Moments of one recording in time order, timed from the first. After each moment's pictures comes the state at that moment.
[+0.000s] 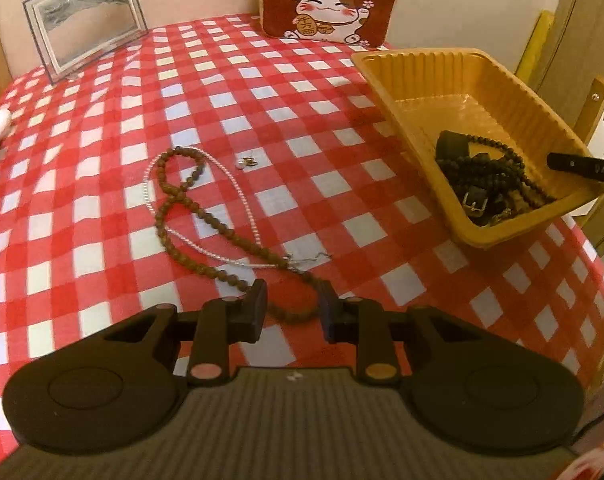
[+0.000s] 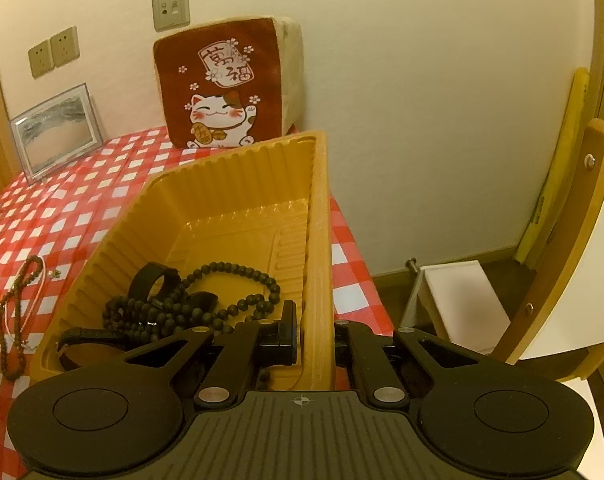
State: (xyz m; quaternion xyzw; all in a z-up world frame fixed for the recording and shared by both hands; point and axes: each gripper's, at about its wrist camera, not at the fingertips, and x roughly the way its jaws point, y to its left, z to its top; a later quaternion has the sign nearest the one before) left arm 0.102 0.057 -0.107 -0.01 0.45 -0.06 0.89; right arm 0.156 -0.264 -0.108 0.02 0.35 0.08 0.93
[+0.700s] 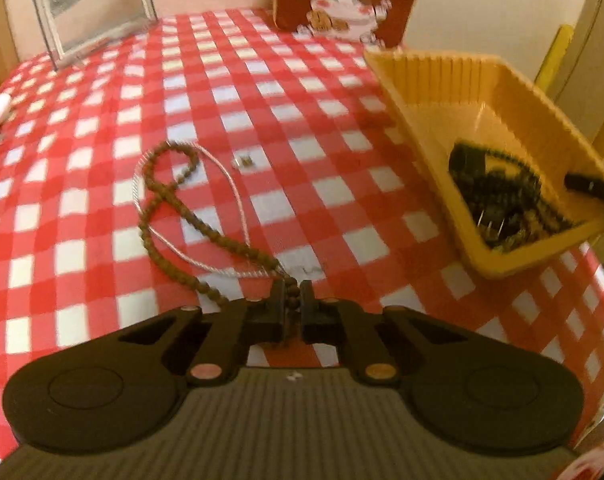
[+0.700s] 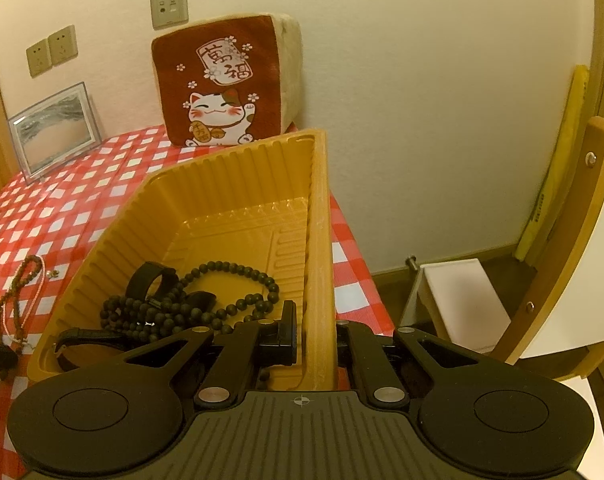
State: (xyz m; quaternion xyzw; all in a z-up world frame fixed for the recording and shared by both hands) left arm 0.117 0.051 -0.111 -0.03 0.45 -0.03 0.89; right arm 0.158 -0.264 -0.111 0.02 0.35 0.08 0.93
